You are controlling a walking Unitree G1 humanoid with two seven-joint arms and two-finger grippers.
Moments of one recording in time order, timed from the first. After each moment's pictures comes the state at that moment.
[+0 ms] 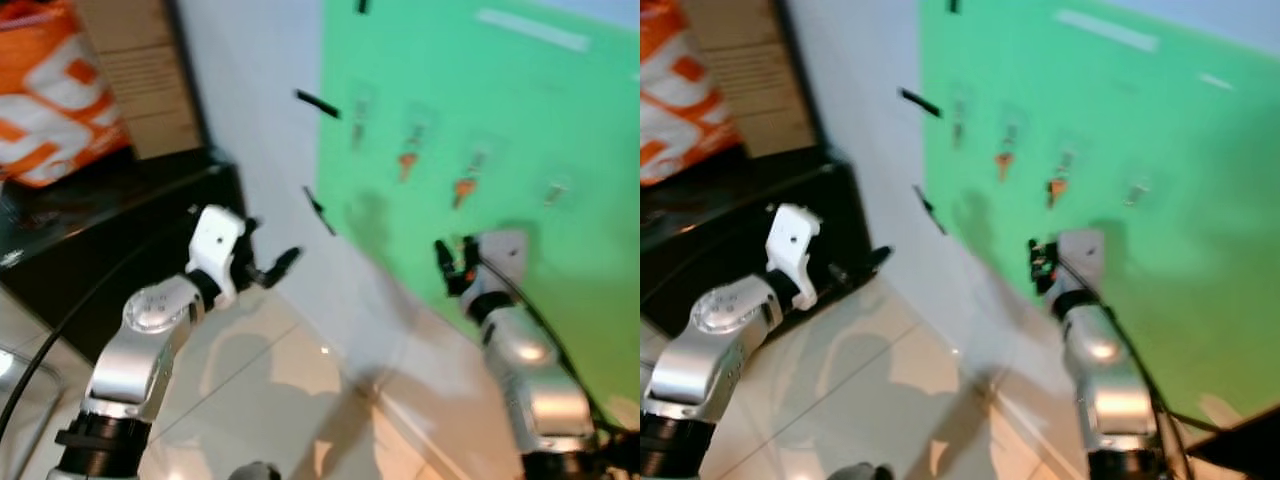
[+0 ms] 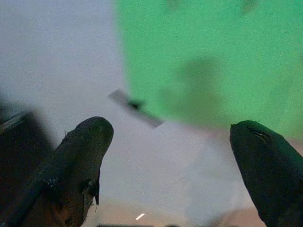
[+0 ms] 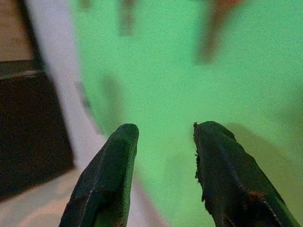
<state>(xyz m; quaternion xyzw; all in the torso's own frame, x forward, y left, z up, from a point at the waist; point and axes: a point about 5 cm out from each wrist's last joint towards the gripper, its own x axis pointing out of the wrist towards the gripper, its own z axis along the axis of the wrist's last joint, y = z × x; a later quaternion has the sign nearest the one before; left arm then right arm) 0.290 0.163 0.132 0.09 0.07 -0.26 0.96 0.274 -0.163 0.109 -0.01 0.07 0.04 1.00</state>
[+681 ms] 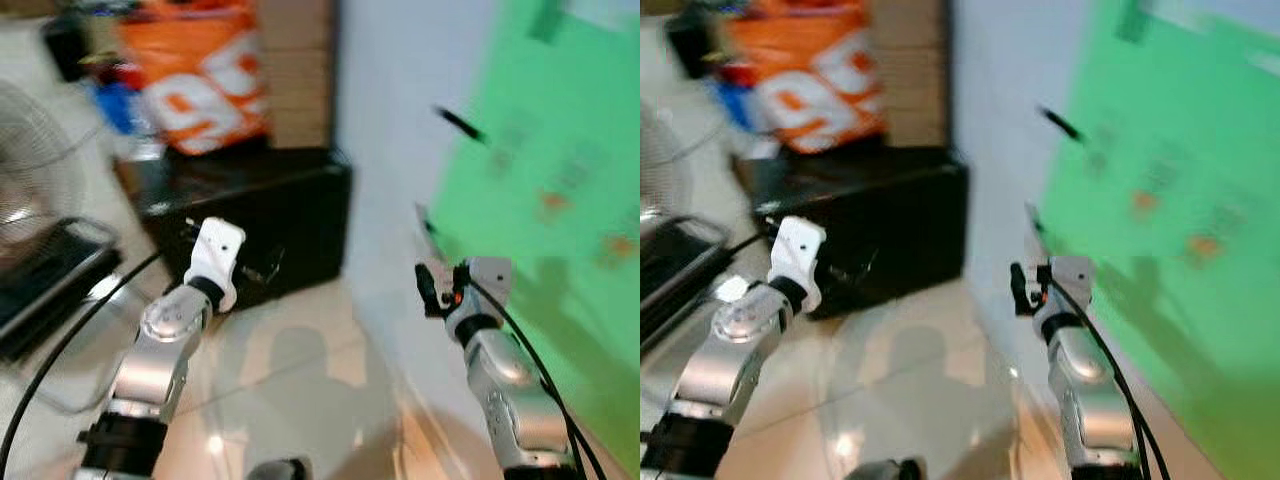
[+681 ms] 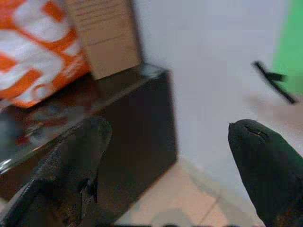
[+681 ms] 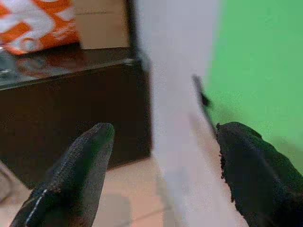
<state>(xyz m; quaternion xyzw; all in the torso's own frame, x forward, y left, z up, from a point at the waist) 0.296 0.161 0.117 0.11 0.06 -0.18 0.98 0.266 -0.162 0.084 0.03 0.11 0.02 0.99</state>
